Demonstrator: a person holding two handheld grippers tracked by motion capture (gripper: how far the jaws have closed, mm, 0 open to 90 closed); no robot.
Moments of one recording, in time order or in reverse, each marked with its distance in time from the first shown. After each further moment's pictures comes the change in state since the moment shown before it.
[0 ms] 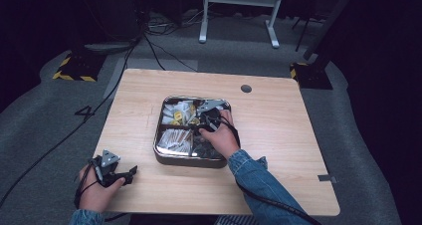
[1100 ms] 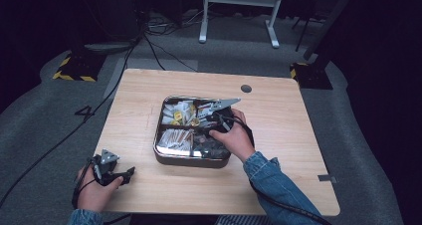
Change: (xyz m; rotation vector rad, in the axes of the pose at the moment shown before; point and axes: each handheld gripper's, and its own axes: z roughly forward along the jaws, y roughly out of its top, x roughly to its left) left arm 0.000 0.005 -0.006 0.071 0.001 -0.001; right arm -0.004 -0.004 -0.039 -0.013 0.053 0.062
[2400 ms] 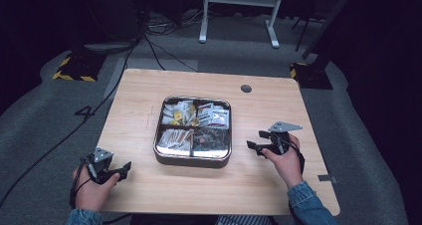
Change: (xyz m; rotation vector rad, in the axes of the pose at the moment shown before) left arm 0.006 0.002 -0.011 -0.046 0.026 -0.092; right arm -0.050 -0.129 -0.109 -0.082 -0.199 0.168
